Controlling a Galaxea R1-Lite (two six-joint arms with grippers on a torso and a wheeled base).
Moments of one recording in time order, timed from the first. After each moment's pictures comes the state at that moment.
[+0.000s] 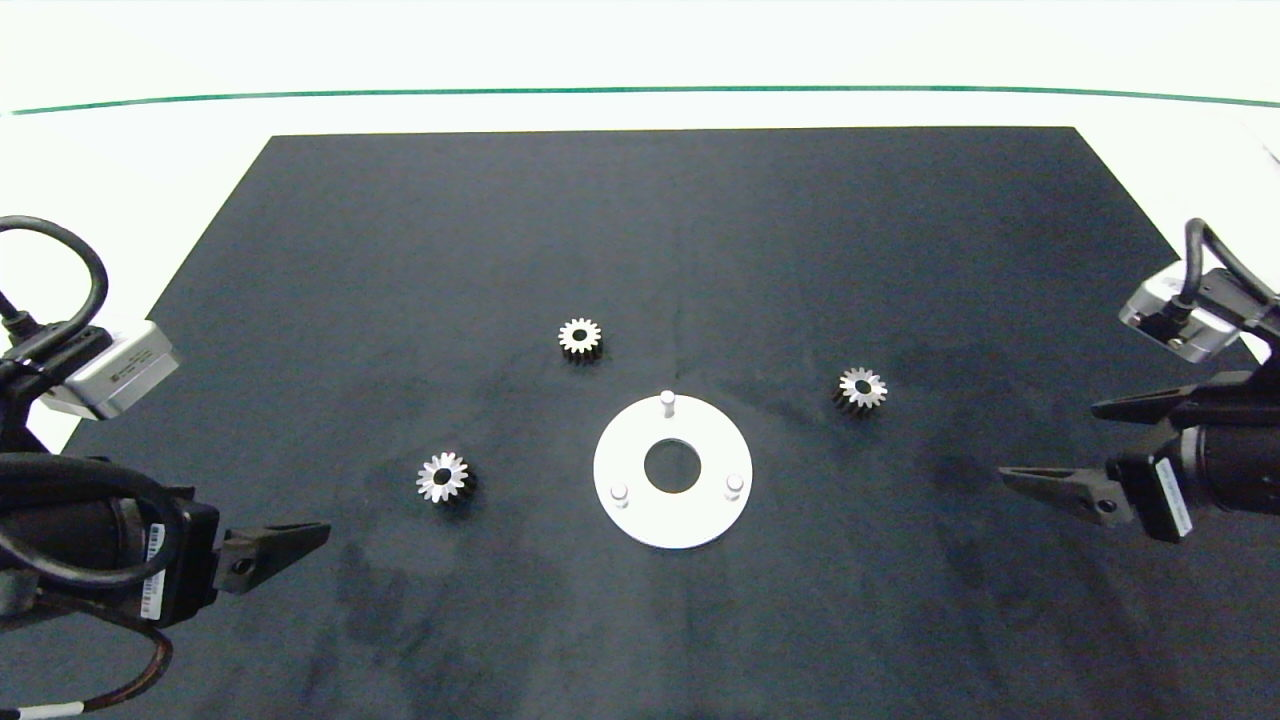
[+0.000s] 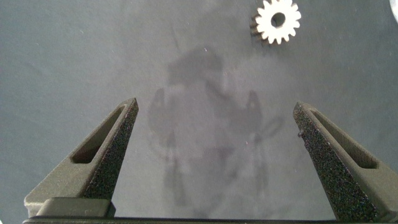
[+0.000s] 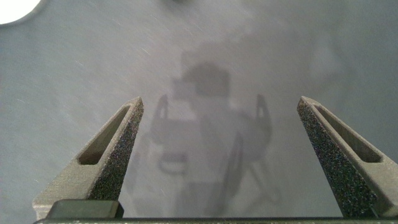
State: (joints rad) left arm -0.28 1.14 -0.85 0.36 0.12 0.00; right arm 0.21 1.32 -0.94 0.21 0.05 -0.31
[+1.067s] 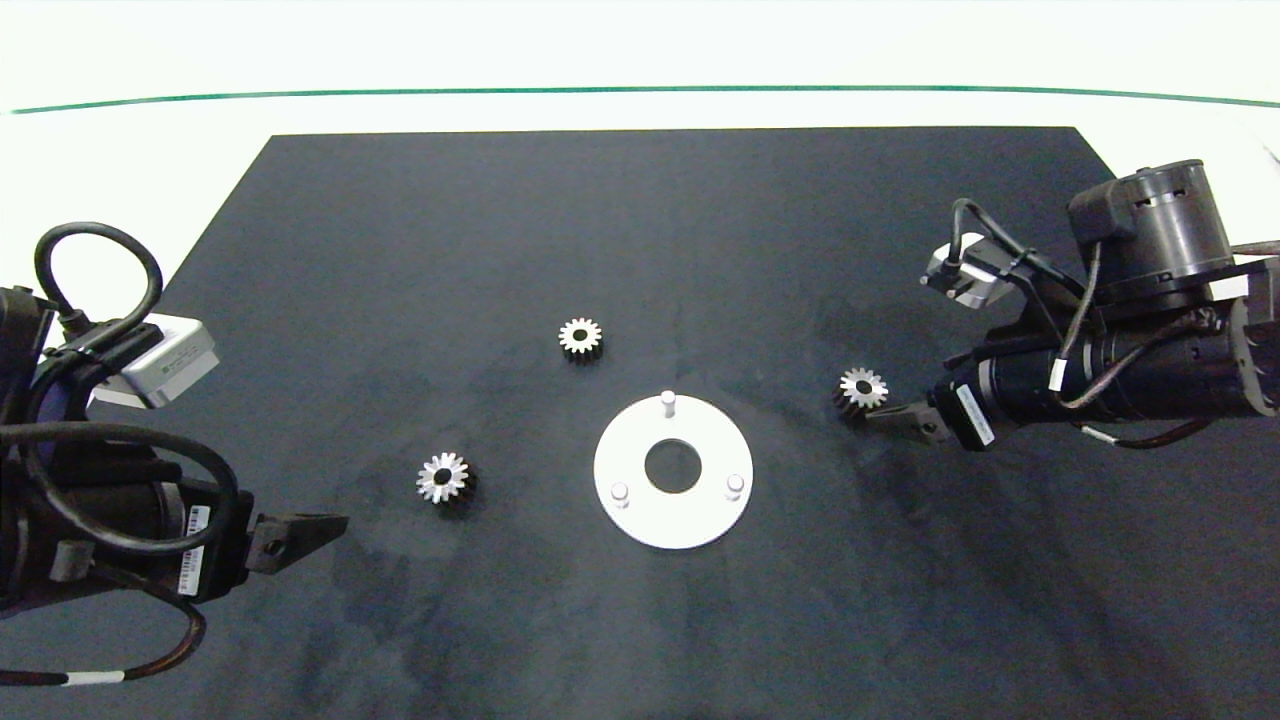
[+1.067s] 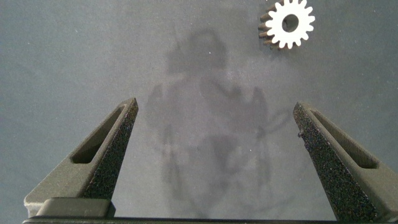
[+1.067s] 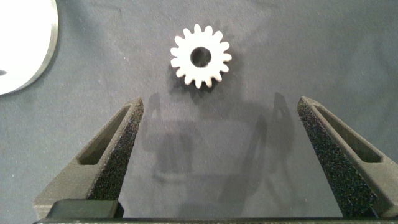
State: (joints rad) left arm -0.26 1.21 -0.87 0.36 0.12 -0.01; right arm 0.32 1.65 -1.22 0.22 0.02 -0.30
